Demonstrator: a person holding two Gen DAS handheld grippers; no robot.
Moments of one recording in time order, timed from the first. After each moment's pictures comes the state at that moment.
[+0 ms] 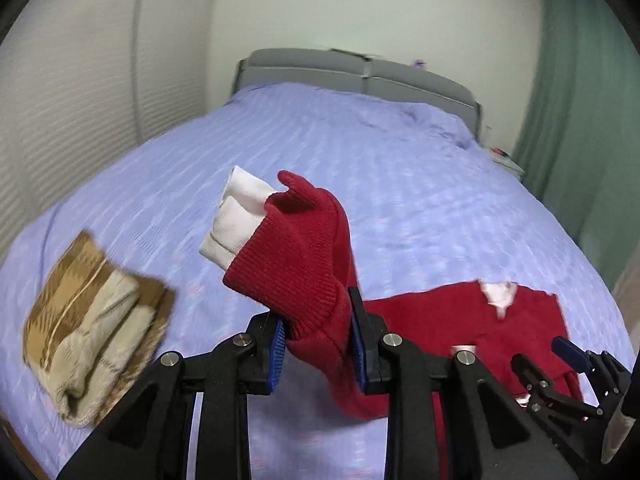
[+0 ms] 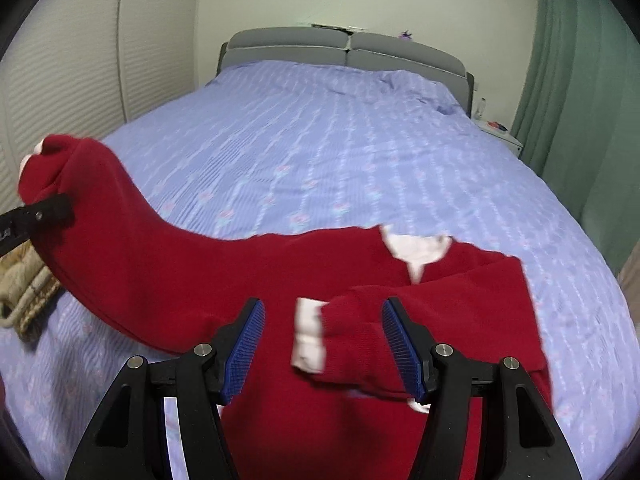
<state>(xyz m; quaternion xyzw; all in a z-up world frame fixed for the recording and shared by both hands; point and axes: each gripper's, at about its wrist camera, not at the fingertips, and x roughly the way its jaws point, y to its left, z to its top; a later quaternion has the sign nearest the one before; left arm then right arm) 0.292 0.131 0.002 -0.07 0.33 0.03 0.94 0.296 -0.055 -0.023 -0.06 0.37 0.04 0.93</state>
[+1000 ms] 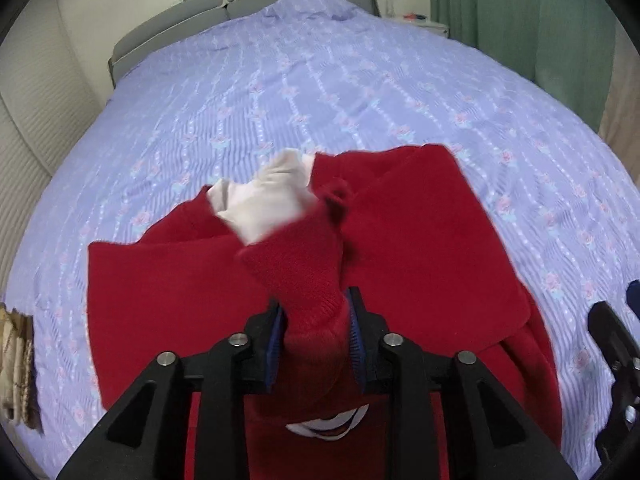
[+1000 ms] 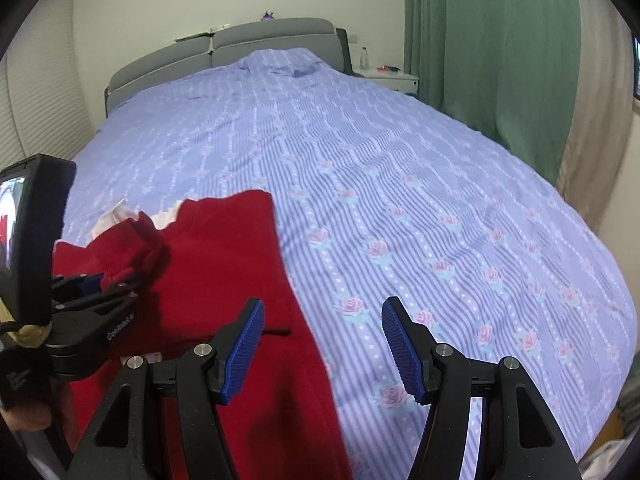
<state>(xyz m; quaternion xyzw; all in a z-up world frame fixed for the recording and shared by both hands) 0.363 -0.205 -0.094 0.11 0.46 -0.07 0.88 0.260 -0.338 -0.055 0.06 0.39 -0.11 0.91</state>
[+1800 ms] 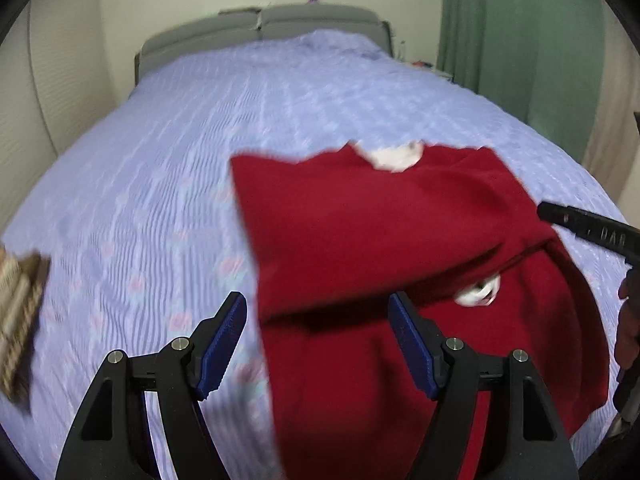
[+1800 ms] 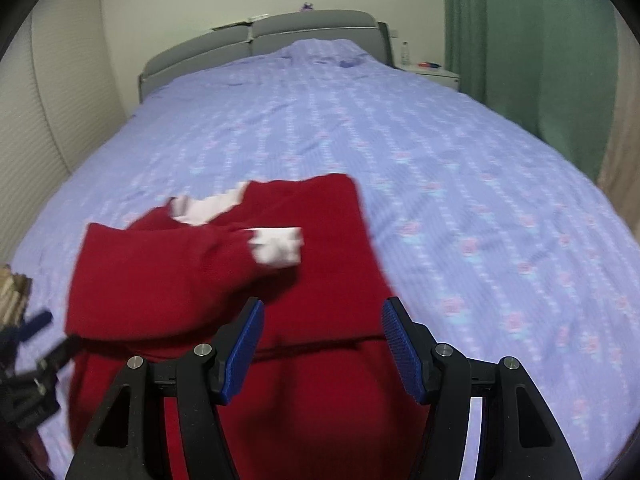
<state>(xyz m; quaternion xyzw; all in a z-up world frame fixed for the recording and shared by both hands) 0.286 -0.023 -0.106 0.04 0.41 -0.09 0.91 0.288 -0.273 -0.071 0.06 0.39 -0.03 0.92</state>
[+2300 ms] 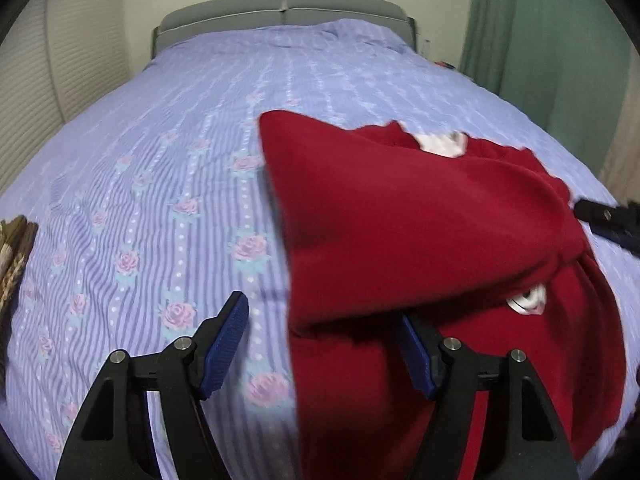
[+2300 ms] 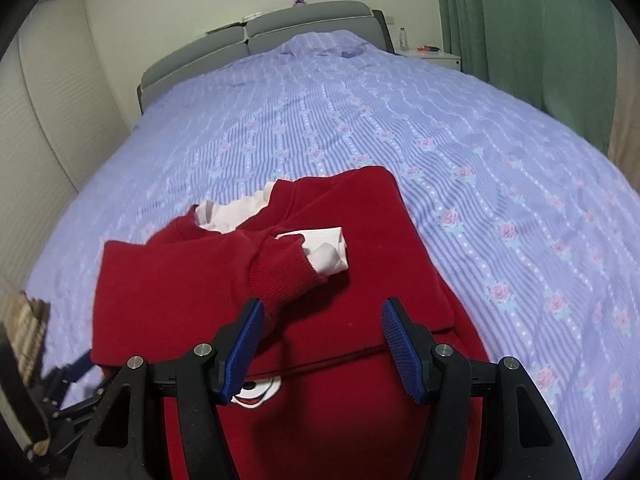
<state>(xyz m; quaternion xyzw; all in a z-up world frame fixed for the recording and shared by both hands) 0.314 -0.004 -0.140 0.00 0.41 -0.05 0.91 0.301 -0.253 -0.074 0.12 0.40 -0.03 0.91</state>
